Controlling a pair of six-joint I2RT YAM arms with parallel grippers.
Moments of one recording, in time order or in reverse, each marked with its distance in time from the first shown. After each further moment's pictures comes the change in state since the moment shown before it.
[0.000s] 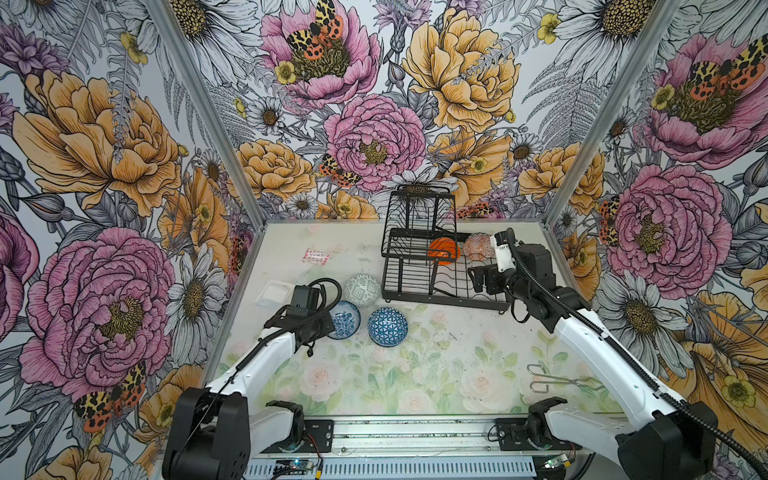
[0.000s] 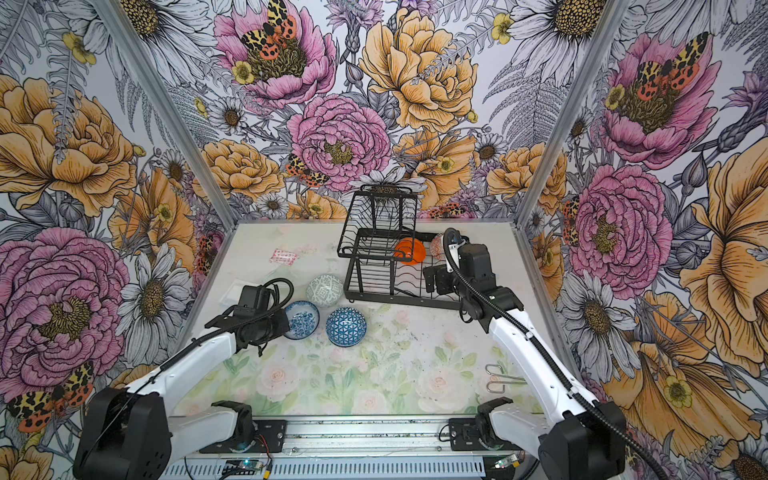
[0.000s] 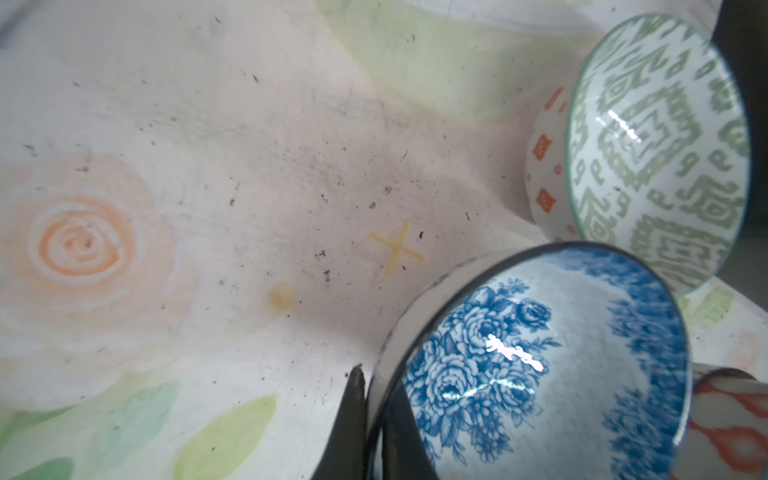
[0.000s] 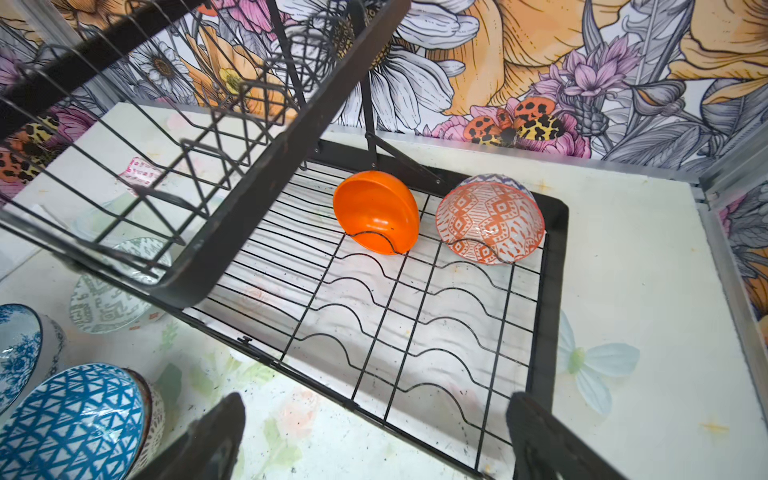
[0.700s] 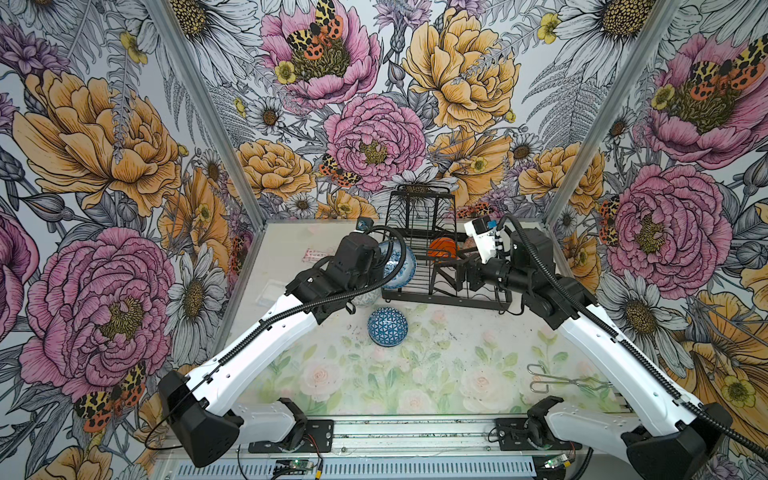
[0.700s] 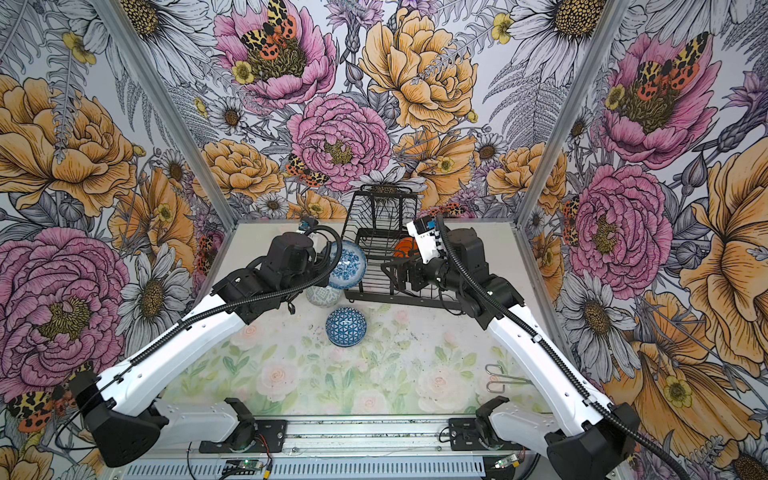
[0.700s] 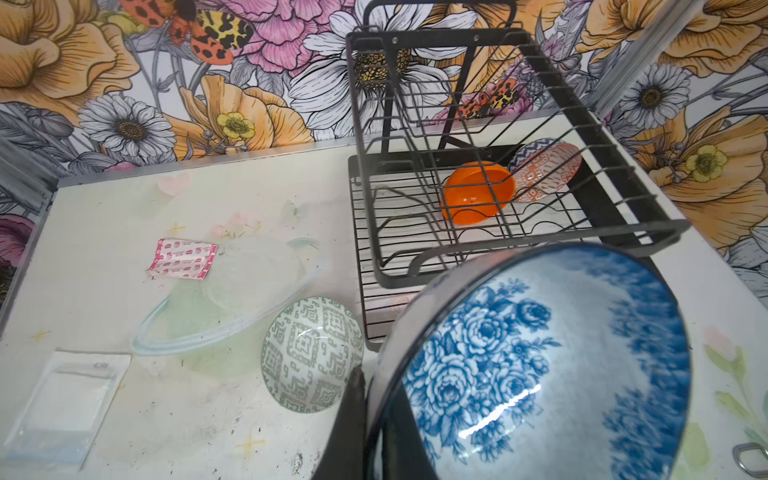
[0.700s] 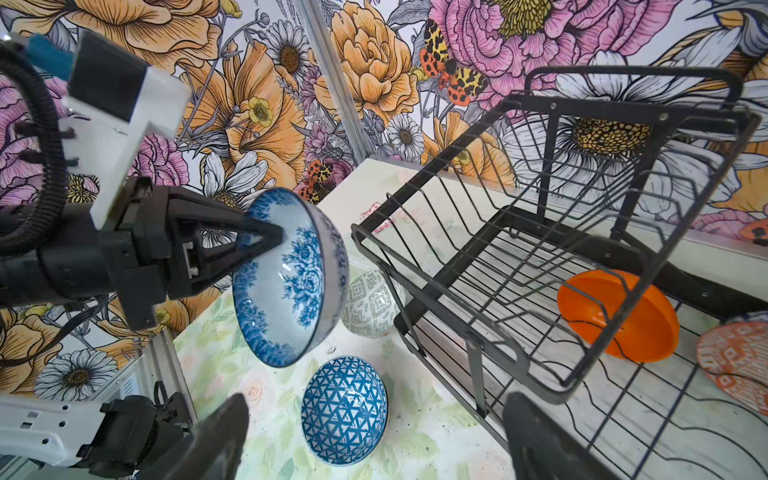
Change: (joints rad) left arm -0.559 0.207 0.767 -0.147 -0.349 0.241; right arm 0.181 0.014 0.200 0.000 -0.349 0.116
